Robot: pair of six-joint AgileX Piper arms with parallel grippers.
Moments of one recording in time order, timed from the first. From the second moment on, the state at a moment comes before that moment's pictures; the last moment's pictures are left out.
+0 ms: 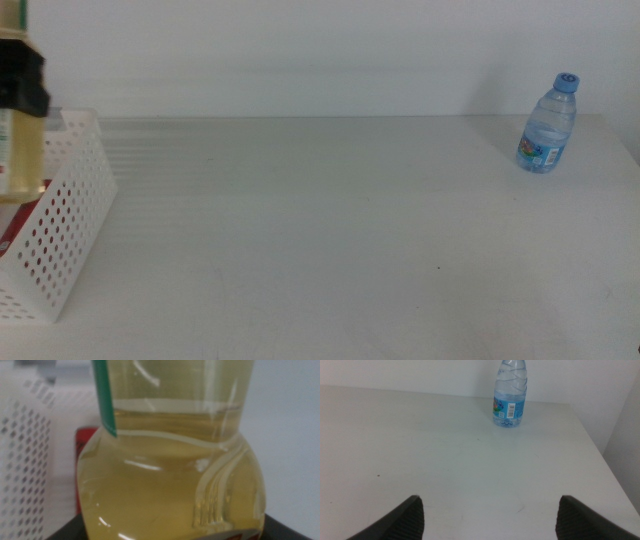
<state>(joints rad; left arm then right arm) 0.04 1.31 -1.40 -0.04 1.09 0.10 0.02 -0.01 0.03 0.05 0.28 -0.08</state>
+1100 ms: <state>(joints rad) 0.29 1.78 -1.49 -0.11 1.23 0.29 0.02 -0.01 0.03 0.05 0.28 -0.08</state>
